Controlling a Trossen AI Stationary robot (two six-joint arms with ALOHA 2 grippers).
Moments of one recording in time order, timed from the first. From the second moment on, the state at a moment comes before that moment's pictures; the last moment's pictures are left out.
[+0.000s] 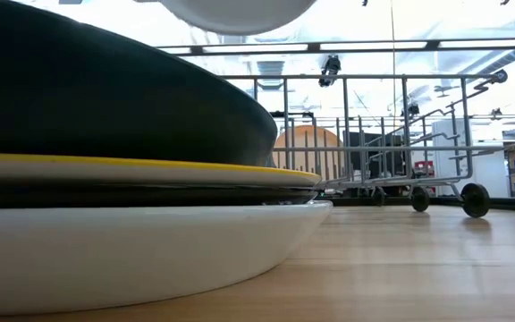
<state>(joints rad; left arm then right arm) -0.78 1.80 1.59 -1.56 -1.32 -1.26 0.40 1.80 2.00 -1.18 0.53 0.40</state>
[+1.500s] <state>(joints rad) -0.78 1.27 0.94 -1.52 -1.39 -1.12 -0.52 1.86 2.10 -0.68 0.02 -0.02</state>
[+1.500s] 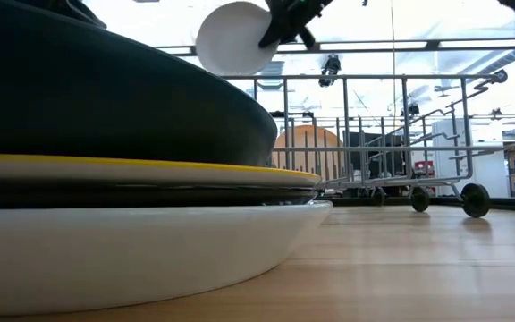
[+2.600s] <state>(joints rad) -0.78 1.08 0.92 -1.54 -1.51 -0.95 -0.62 2.16 2.34 -0.64 -0.14 -0.47</state>
